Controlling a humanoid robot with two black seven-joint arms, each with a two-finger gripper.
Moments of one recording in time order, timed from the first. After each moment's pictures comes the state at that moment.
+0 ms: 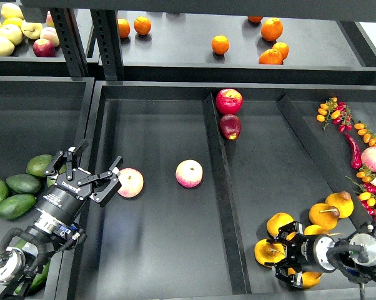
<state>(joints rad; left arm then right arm) 0.05 0.00 -1.38 -1.18 -0.40 -0.49 0.49 0.40 -0.64 0.45 1.28 0.16 -0.18 -0.49</state>
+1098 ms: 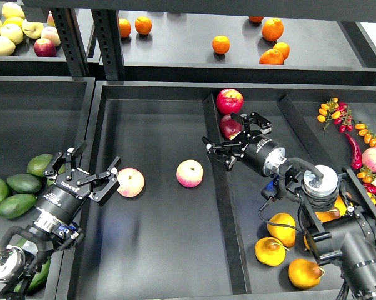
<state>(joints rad) 0.01 0.00 -1.39 -1.10 -0.39 -0.49 0.49 0.41 0.01 1.32 1.11 0.02 -0.09 -0.49</state>
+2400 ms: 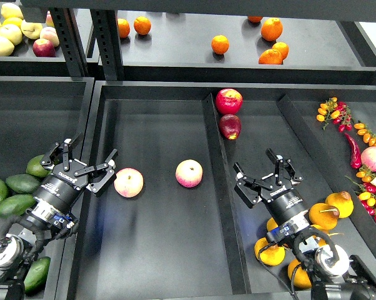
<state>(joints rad) -0.04 0.00 -1.43 -1.07 -0.27 -0.49 0.49 0.16 0.01 1.30 0.83 0.41 0.58 -0.38</state>
